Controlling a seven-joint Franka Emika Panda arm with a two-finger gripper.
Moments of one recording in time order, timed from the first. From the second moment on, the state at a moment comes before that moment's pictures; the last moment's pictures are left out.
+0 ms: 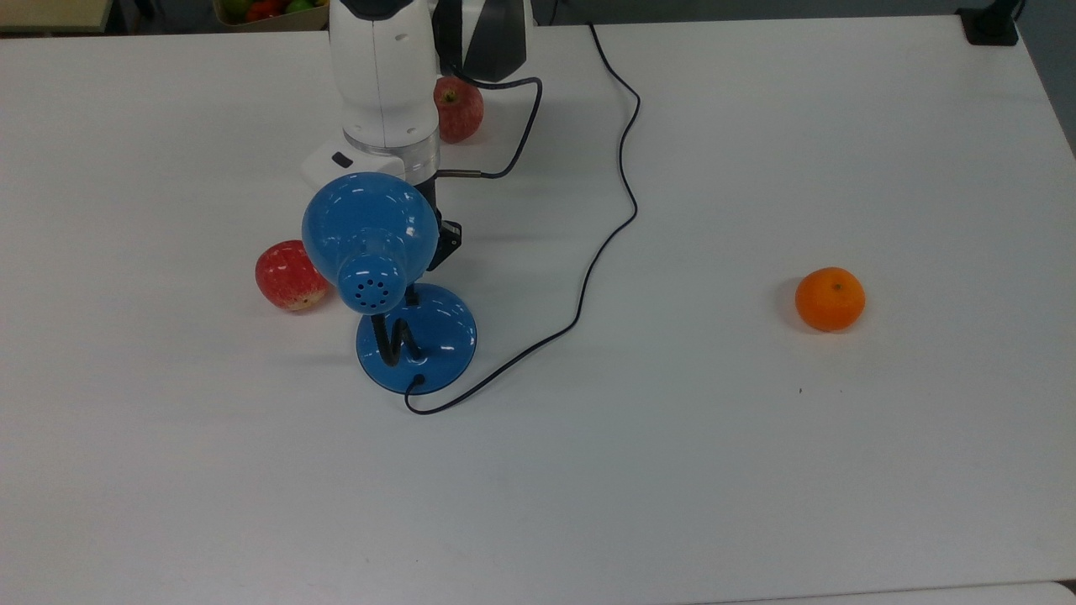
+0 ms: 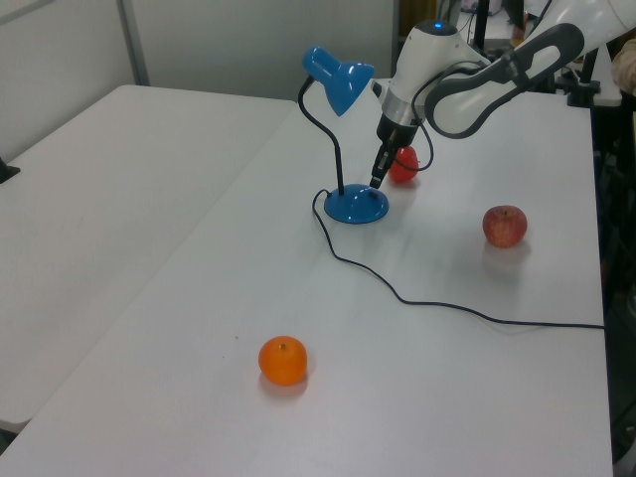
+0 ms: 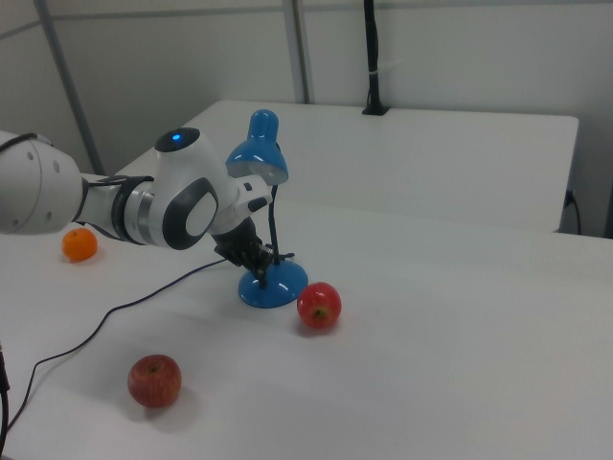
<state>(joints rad) -0.03 0.36 0.04 -1.89 -0.09 2.57 -0.04</state>
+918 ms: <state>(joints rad) -0.03 0.40 0.04 -1.86 -0.12 2.58 -0.04</state>
